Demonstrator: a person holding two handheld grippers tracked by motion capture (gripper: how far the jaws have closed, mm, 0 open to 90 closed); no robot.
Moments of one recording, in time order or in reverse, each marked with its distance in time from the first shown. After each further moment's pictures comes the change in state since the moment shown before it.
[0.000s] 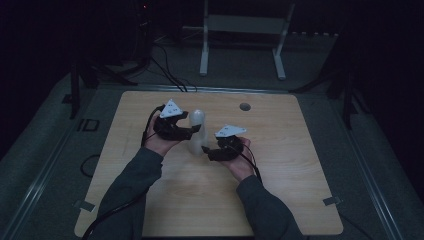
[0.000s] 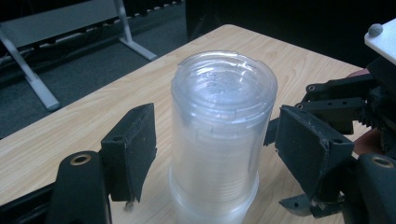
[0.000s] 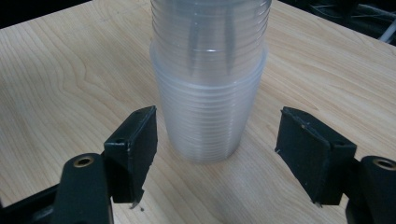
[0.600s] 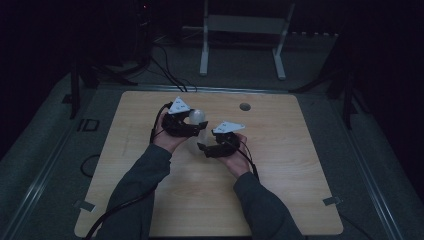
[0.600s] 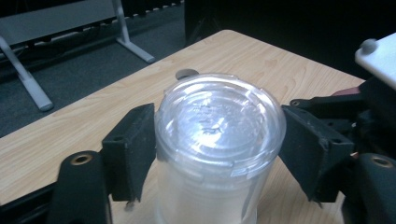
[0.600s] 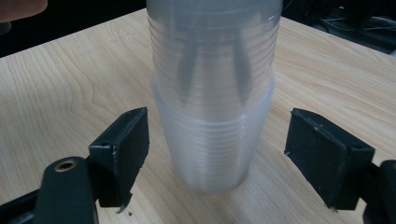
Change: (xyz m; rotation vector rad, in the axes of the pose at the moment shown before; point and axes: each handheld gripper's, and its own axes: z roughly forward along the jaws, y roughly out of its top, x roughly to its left) left arm -0.003 0.008 0.019 -0.007 -0.006 -0.031; right arm -0.005 0.007 0.014 -0.062 0.054 0.020
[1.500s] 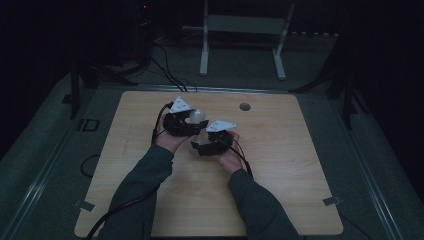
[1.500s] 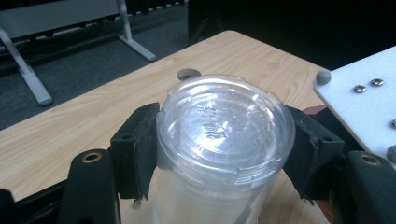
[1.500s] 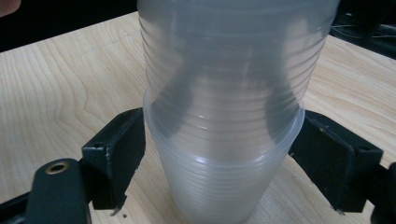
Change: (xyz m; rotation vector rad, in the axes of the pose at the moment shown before) left arm 0.000 -0.002 0.006 0.006 0.005 -0.033; right arm 0.002 0.002 0.027 -0.008 0.007 -0.032
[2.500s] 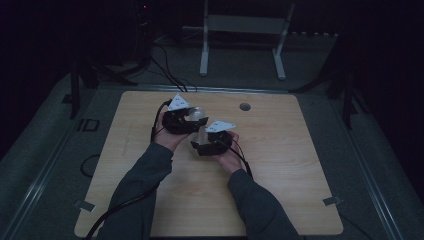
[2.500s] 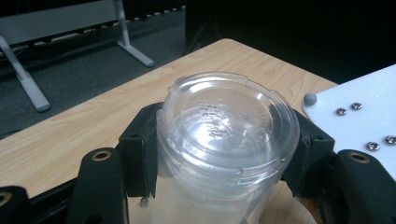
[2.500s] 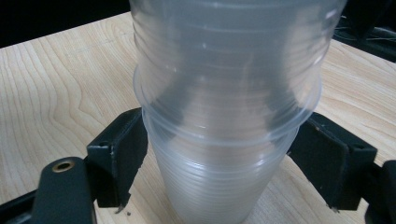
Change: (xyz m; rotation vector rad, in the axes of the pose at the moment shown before) left arm 0.001 0.010 -0.009 -0.031 -0.011 -0.001; right arm 0.001 -0.001 0.001 -0.003 -0.010 -0.005
